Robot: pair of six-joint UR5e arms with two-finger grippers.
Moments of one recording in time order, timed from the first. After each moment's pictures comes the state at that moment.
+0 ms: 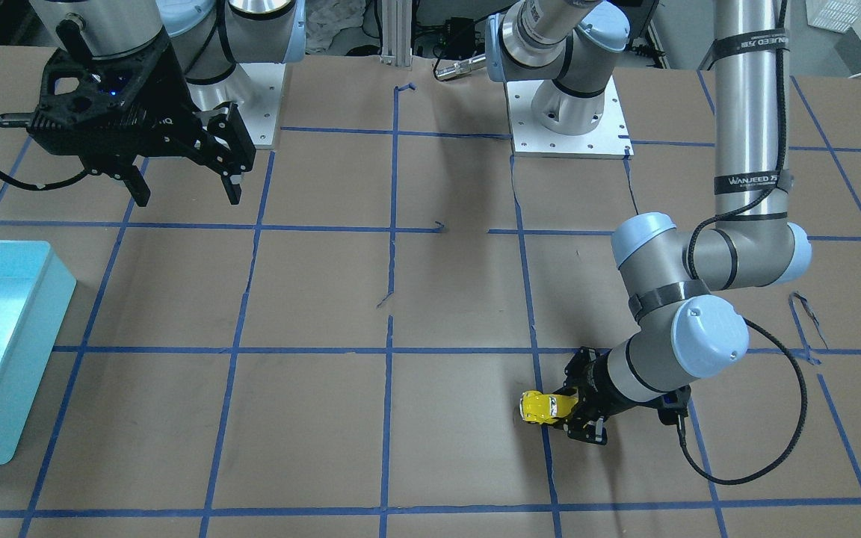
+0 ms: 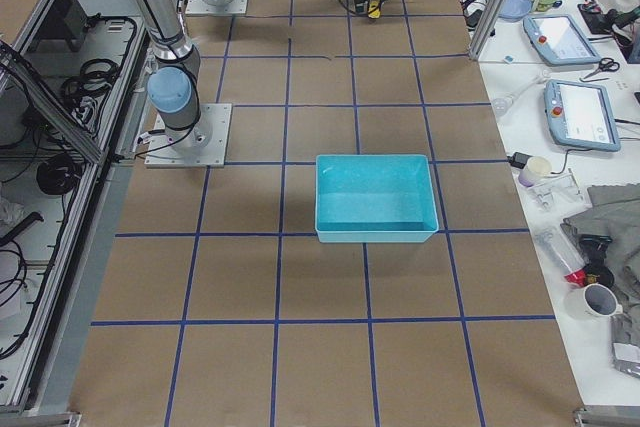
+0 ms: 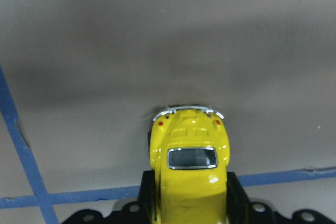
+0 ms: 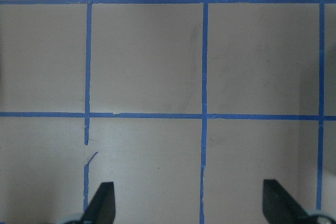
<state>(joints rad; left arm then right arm) -1.44 -2.15 -1.64 -0.95 1.34 -1.32 1.63 -1.55 1.49 -1.67 -1.54 0.05</state>
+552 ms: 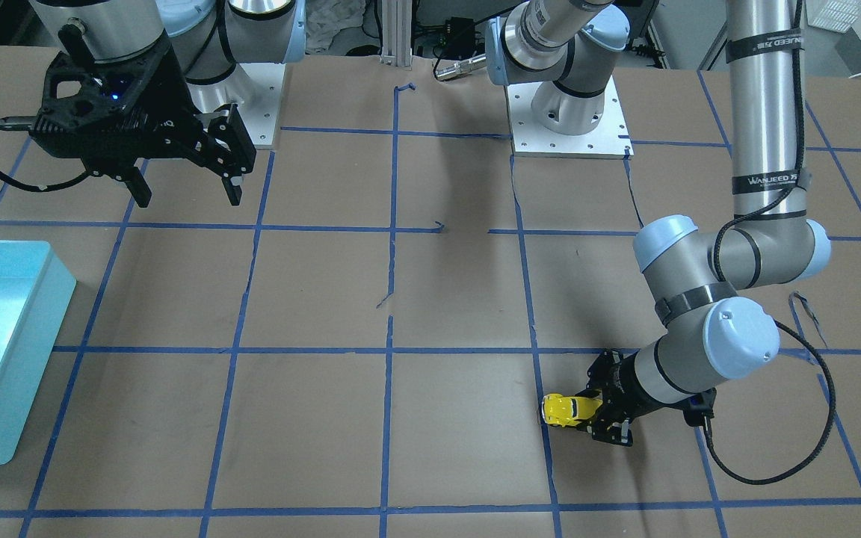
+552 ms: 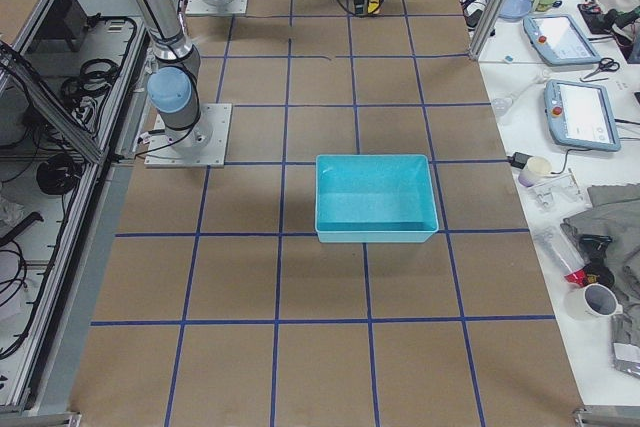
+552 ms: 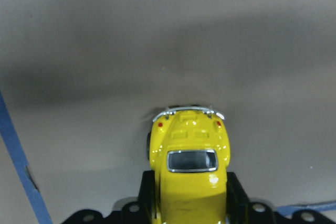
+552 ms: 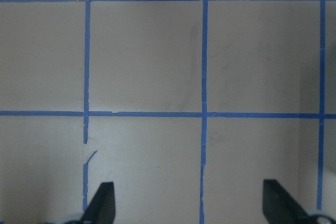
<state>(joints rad) -1.38 -2.16 -1.65 -0.95 1.34 -1.27 1.63 -1.55 1.49 -1.67 -1.54 0.05</state>
